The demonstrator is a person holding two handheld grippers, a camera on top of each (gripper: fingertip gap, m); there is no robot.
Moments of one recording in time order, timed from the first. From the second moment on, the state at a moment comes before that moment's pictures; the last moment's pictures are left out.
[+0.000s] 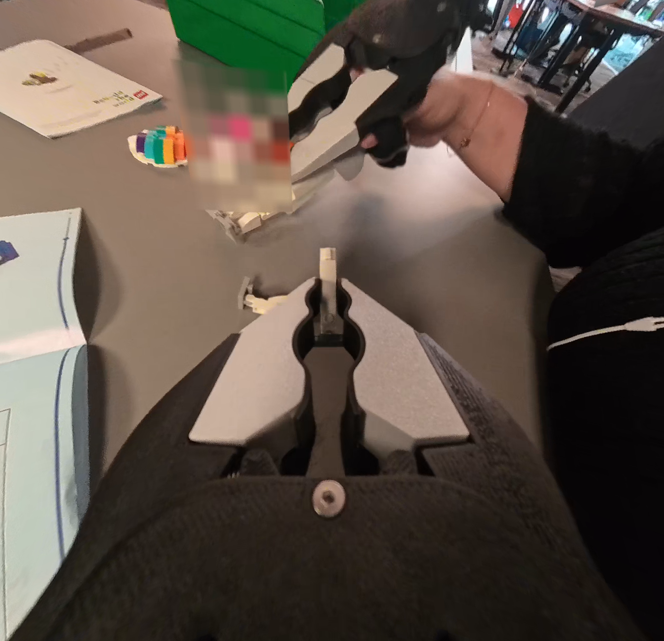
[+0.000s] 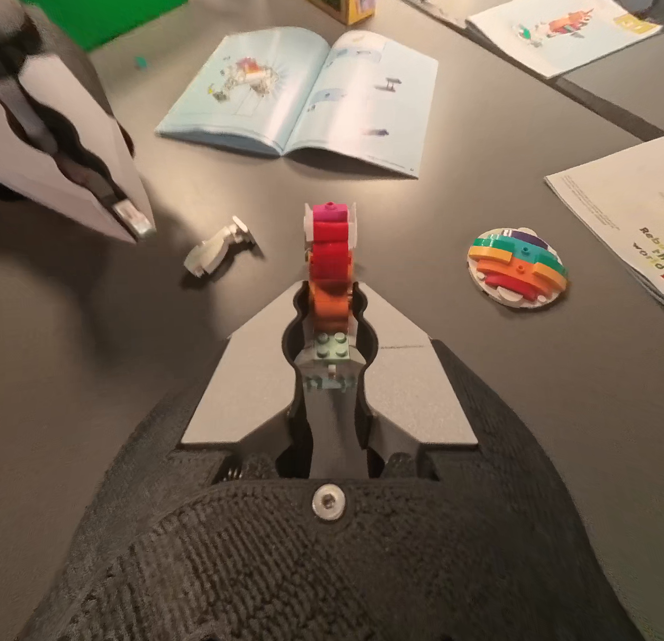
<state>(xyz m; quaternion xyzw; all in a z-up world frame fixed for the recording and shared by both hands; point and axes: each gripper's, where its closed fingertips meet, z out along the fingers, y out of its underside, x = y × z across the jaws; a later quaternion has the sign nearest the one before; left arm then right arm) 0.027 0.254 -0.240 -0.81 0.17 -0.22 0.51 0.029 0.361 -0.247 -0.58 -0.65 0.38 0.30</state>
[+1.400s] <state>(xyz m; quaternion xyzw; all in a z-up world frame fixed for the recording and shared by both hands) -0.039 0.258 -0.262 -0.90 0.11 -0.04 0.43 0.018 0.339 -0.193 -0.55 -0.53 0.58 0.28</state>
